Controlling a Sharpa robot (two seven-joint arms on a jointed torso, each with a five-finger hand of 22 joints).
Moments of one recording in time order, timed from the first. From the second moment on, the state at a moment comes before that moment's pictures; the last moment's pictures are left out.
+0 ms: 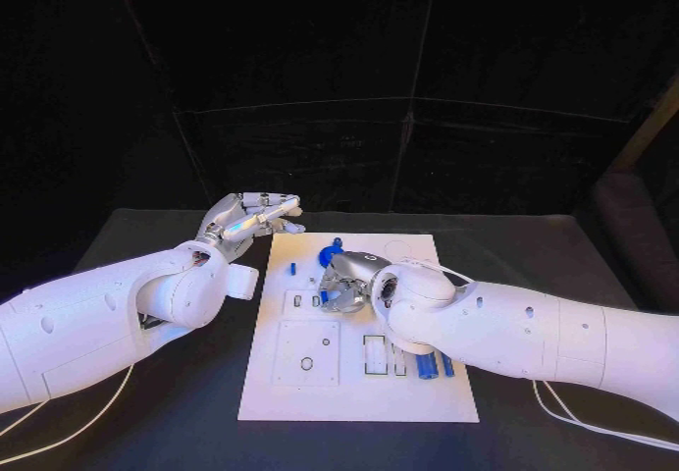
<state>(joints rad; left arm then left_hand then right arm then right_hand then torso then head) 1.18 -0.84 -0.01 1.49 -0.03 -0.29 0.44 1.39 0.03 0.05 0.02 0.06 1.00 0.20 0.09 0.07 1.16 0.13 0.10 0.07 1.26 0.07 0.27 0.33 0.18 0.99 0.18 0.36 0.15 1.12 -0.50 -0.04 1.45 -1.48 -0.25 -0.38 1.31 -0.08 0.28 -0.03 0.16 1.01 0.14 0.10 0.07 1.39 0.05 1.27 1.29 1.47 -0.03 1.51 1.31 0.13 1.20 0.09 1.28 0.86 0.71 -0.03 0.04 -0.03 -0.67</state>
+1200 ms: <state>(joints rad) 1.18 -0.84 -0.01 1.47 -0.10 -0.28 0.38 1.33 0.03 0.05 0.04 0.06 1.11 0.13 0.11 0.07 1.34 0.05 0.14 0.10 1.46 -0.01 0.51 0.54 0.18 1.19 0.10 0.49 0.21 1.15 -0.67 -0.04 1.59 -1.45 -0.40 -0.17 1.32 -0.11 0.11 0.04 0.19 0.90 0.16 0.09 0.07 1.35 0.07 1.22 1.24 1.46 -0.01 1.48 1.31 0.13 1.16 0.10 1.22 0.77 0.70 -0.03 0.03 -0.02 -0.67</state>
